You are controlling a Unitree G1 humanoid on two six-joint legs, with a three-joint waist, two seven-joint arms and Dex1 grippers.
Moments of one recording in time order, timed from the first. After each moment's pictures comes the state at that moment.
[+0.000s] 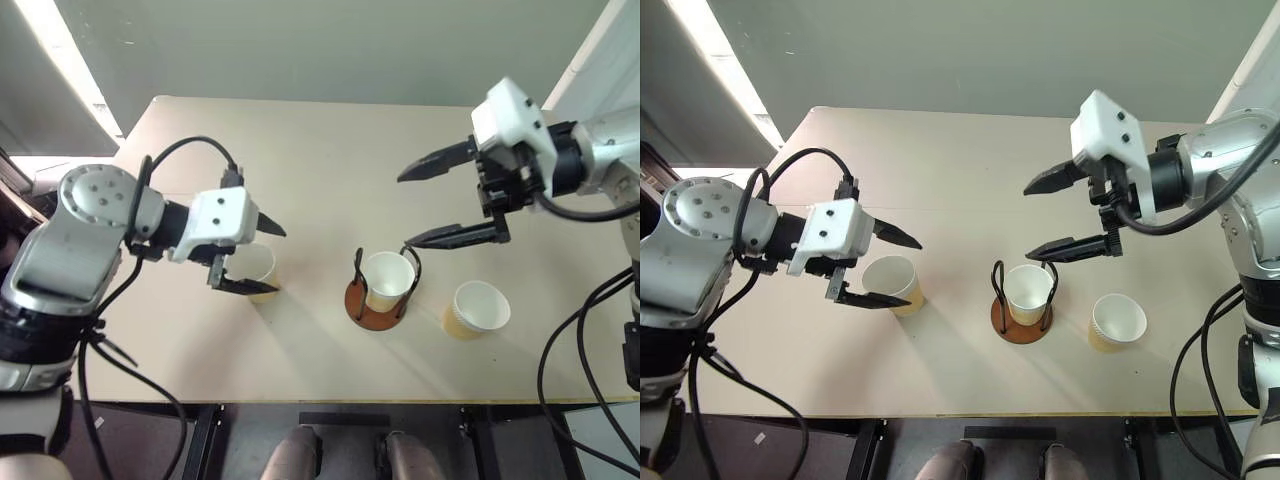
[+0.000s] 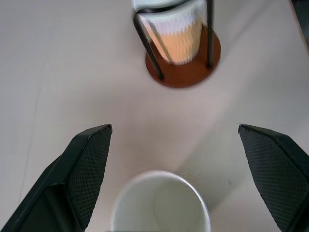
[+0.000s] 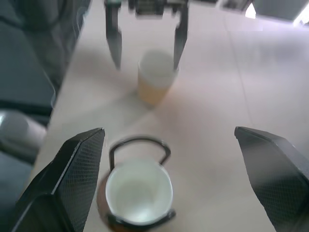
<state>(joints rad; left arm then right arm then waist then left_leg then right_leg) -0.70 1.06 -0.12 -0.25 -0.26 0.42 -1.43 -1.06 -0.88 0.11 -0.23 0.49 0.79 1.39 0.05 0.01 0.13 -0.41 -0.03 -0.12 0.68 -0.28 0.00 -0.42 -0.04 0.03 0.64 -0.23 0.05</state>
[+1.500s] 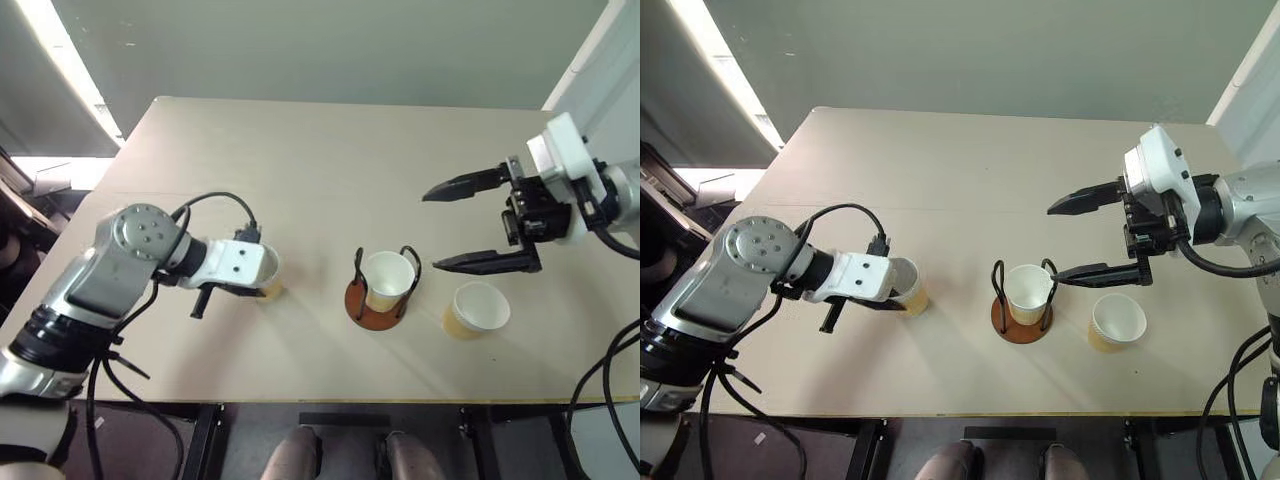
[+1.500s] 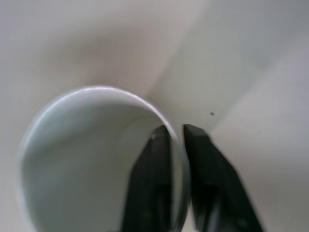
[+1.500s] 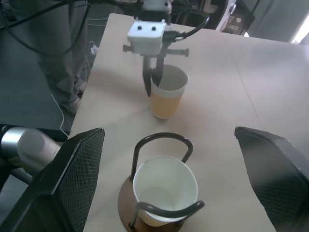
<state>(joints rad) -0.69 1.02 -0.29 -0.07 -0.04 0.18 -1.48 -0.77 -0.97 -0.04 -0.27 0.64 0.61 1.38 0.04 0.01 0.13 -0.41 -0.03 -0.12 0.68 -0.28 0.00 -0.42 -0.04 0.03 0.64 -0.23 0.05</state>
